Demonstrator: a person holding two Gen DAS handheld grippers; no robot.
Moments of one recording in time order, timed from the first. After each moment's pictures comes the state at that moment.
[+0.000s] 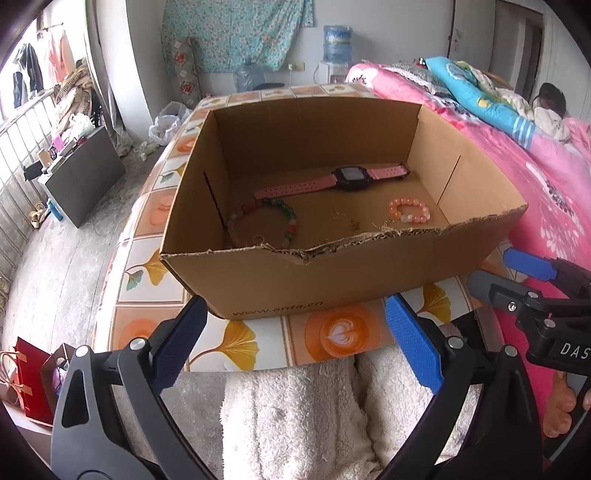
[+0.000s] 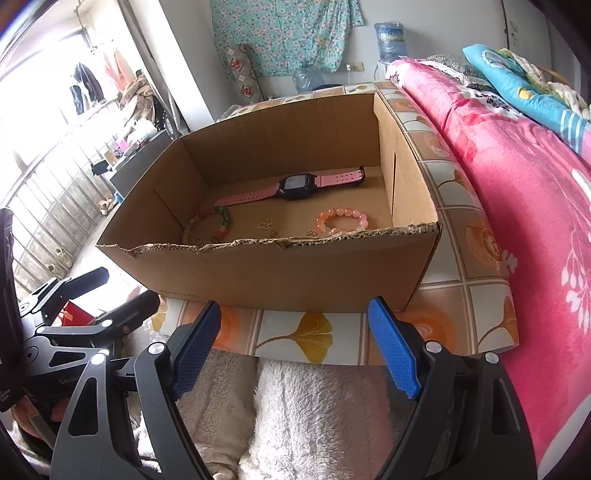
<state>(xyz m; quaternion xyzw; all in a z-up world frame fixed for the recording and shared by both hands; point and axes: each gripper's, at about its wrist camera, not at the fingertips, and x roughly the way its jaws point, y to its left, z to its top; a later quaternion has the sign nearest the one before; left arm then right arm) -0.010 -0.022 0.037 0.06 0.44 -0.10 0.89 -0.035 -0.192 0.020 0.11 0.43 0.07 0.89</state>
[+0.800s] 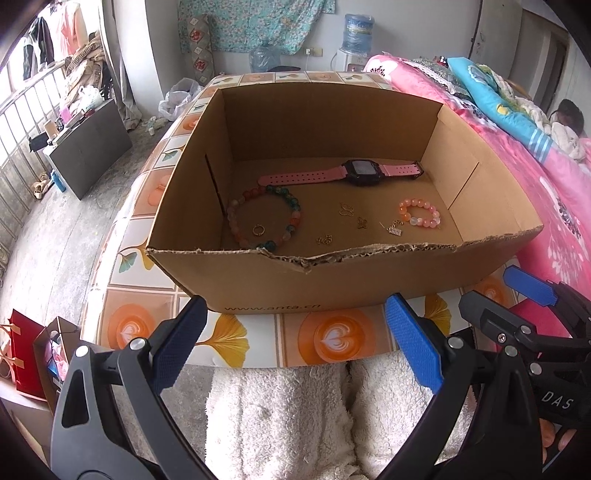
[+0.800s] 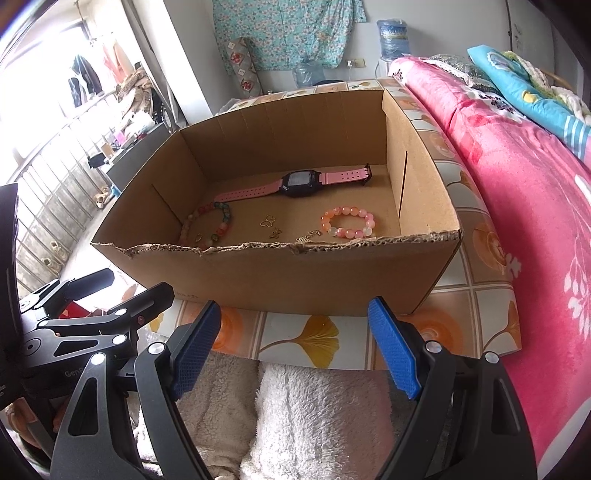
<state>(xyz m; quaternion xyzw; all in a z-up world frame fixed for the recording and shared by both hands) 0.003 -0.027 0.030 0.03 0.47 -0.07 0.88 -0.027 -0.181 0.019 0.09 0.44 0.06 0.89</state>
